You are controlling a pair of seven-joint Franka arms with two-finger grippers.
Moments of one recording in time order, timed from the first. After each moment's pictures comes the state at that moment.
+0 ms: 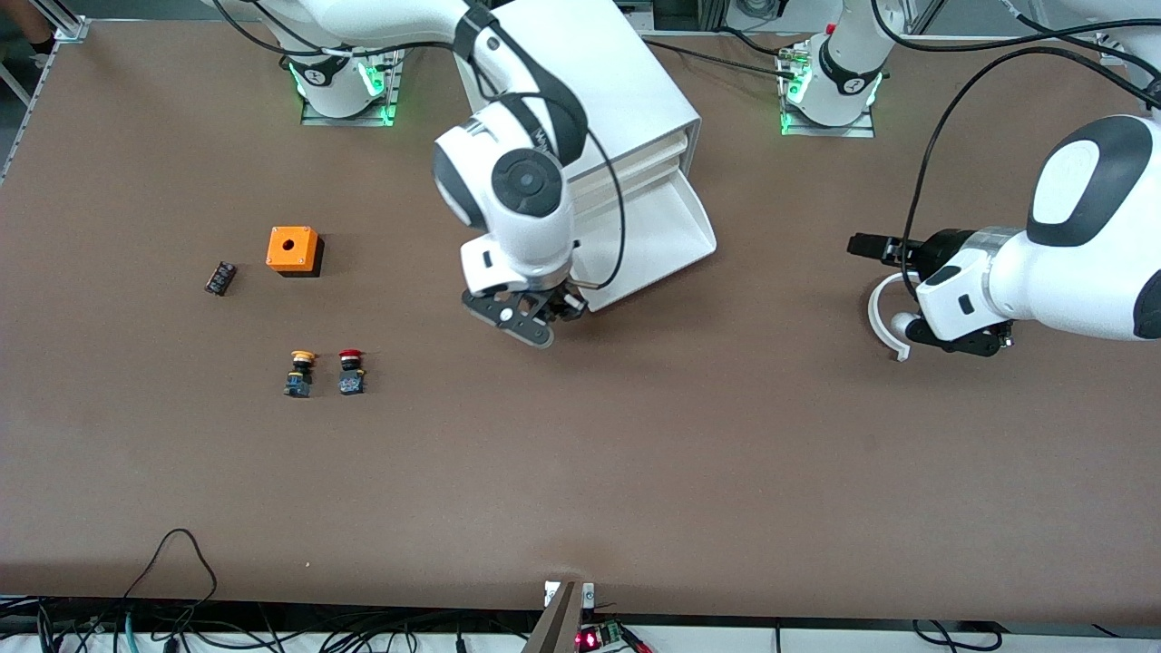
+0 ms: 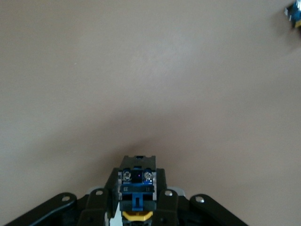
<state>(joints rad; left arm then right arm) 0.01 0.41 -0.13 -1.34 -0.24 1.25 0.00 0.71 0.69 -0.05 -1.19 -0.01 1.86 1.10</state>
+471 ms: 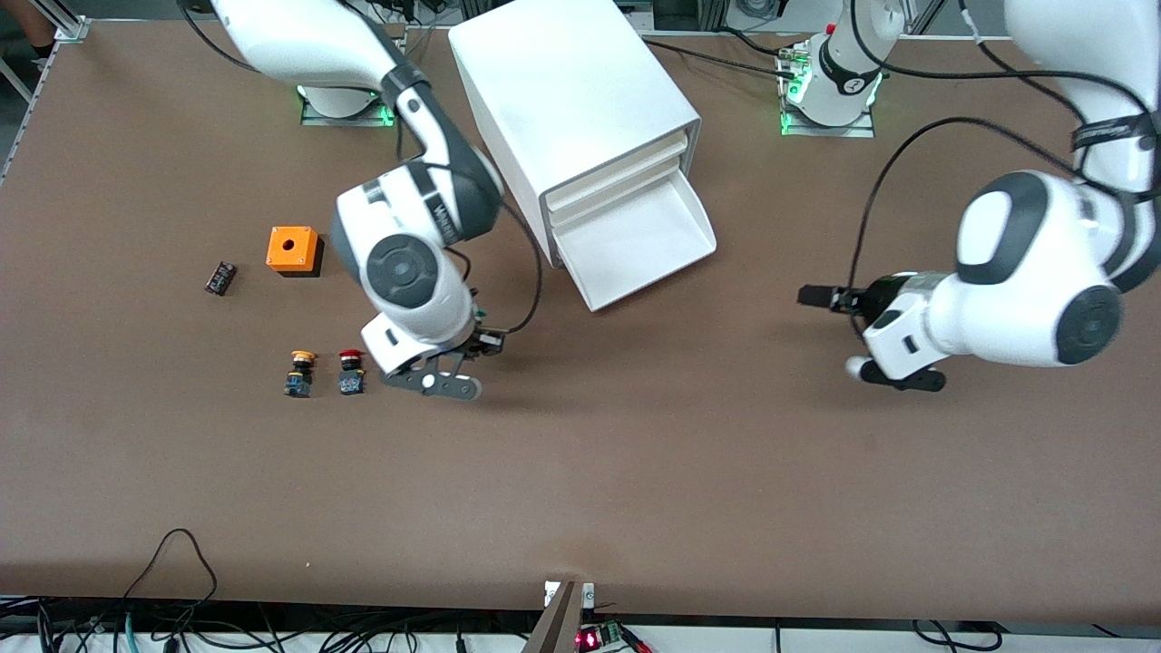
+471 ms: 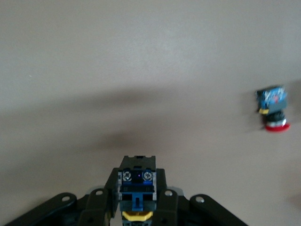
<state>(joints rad) -0.06 0.47 -0.14 -1.48 -0.27 1.62 -0.10 0.51 0.70 -0.05 -1.23 0.04 1.84 0.56</state>
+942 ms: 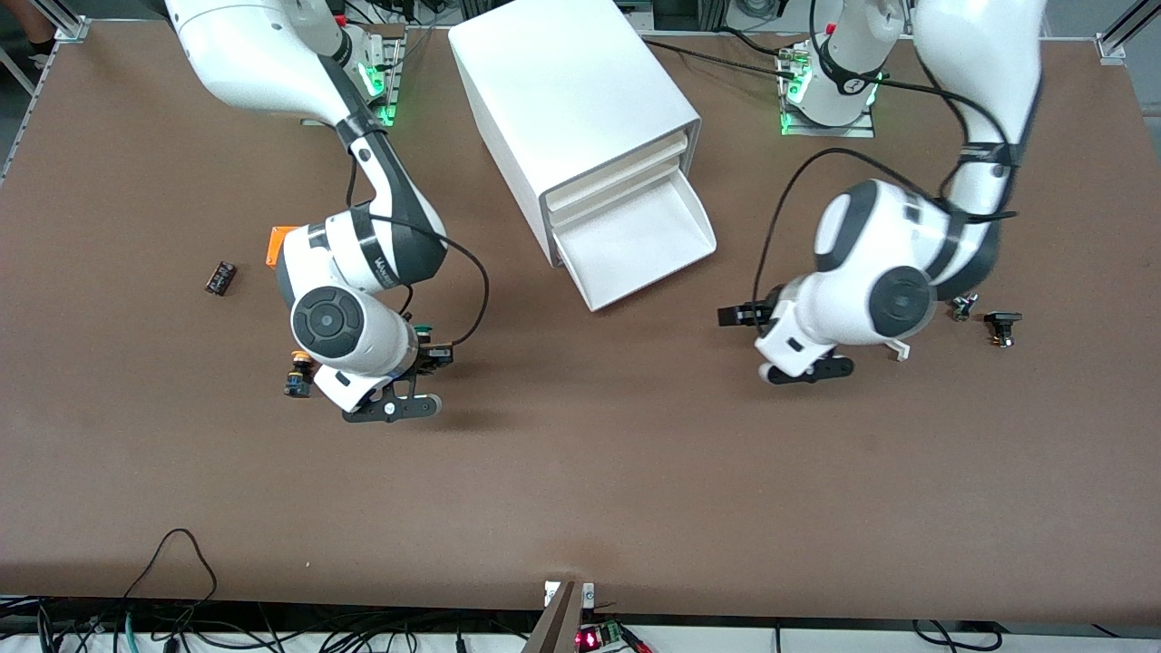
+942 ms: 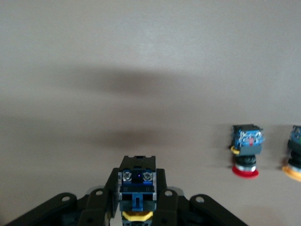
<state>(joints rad) -0.24 0.47 -0.14 -1.69 -0.17 1.96 -0.49 0.43 0.70 -0.07 -1.36 0.05 1.94 0.25</state>
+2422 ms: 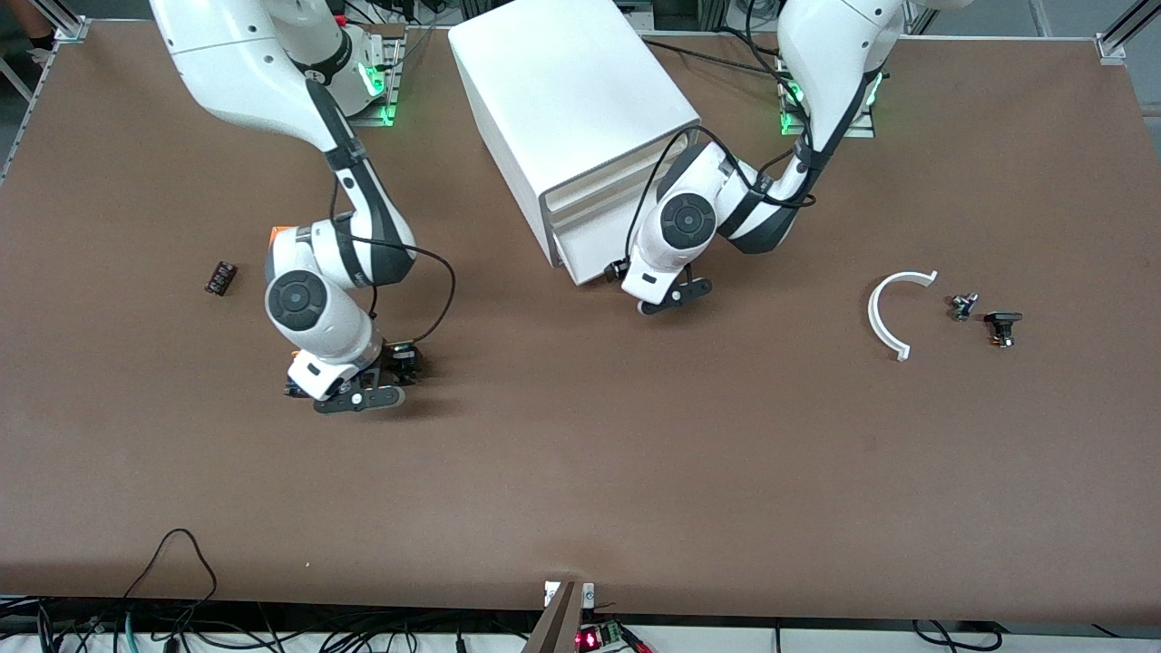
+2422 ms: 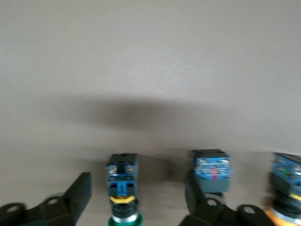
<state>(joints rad) -0.46 0.54 -0.26 -1.91 -0.20 2.29 -0.96 0.39 0.59 -0.13 -1.74 0.05 2.35 0.13</state>
